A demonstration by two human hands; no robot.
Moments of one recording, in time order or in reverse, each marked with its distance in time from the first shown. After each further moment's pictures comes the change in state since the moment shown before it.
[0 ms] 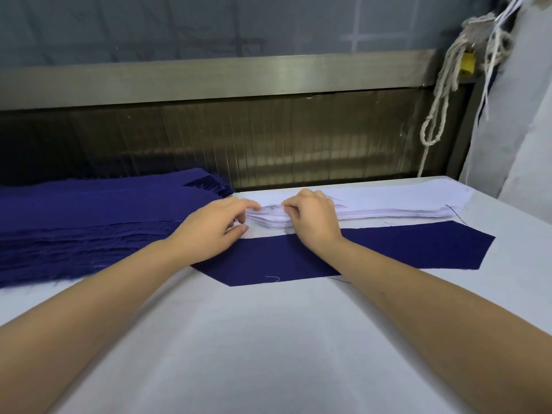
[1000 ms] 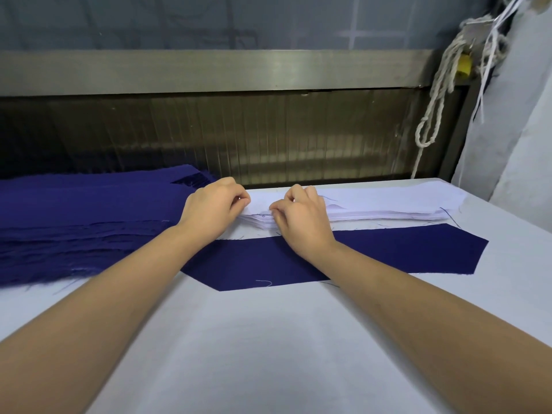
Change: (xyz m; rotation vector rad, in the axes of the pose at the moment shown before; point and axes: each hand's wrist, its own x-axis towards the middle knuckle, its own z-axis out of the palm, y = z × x) left_hand 0.038 0.006 0.011 0.123 0.175 -0.208; right_hand -0.005 -0.004 0.001 -0.161 0.004 -0.110
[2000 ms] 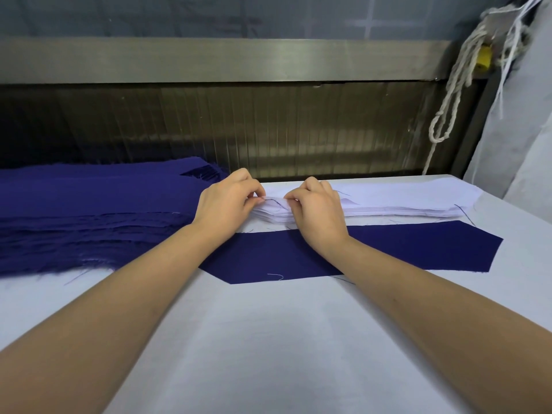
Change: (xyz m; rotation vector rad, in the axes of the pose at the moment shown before) left_hand -0.008 0.003 0.006 -0.089 0.086 0.039; right_hand 0.003 0.002 -0.001 0.037 0.034 0.059
